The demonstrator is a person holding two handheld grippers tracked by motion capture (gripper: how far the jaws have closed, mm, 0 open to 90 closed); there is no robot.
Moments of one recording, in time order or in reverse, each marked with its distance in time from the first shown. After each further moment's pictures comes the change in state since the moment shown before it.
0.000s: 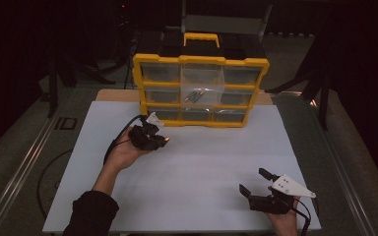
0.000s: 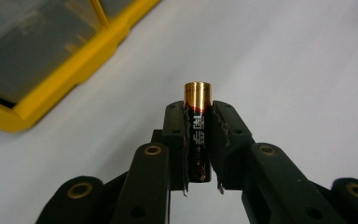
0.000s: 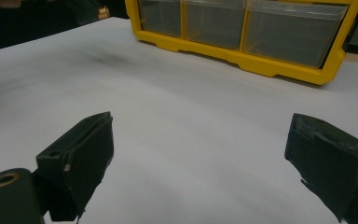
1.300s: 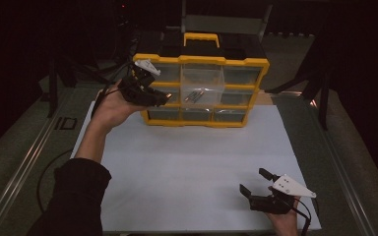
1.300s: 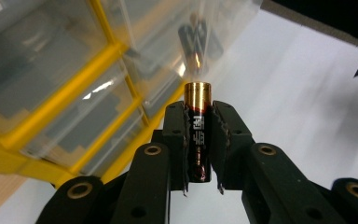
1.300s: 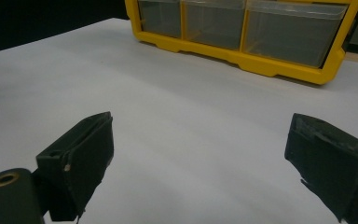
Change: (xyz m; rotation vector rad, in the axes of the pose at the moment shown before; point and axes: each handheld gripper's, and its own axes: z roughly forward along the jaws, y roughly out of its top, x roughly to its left) left arm 0.019 0.104 -0.111 -0.122 -0.002 0.040; right arm 0.000 0.000 0.000 -0.002 0.000 0.008
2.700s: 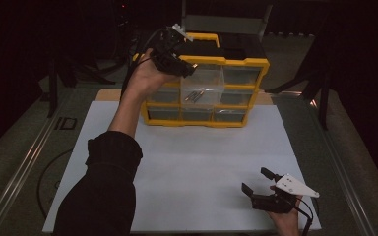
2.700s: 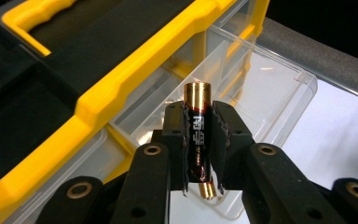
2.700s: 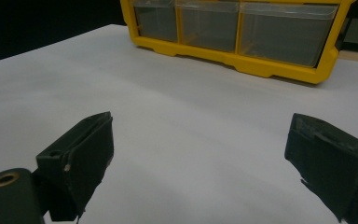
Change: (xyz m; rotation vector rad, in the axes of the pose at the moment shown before) left arm -0.003 0.092 0.026 -0.029 0.083 -0.004; right arm -0.006 -0.001 -0.002 -0.019 0.001 0.027
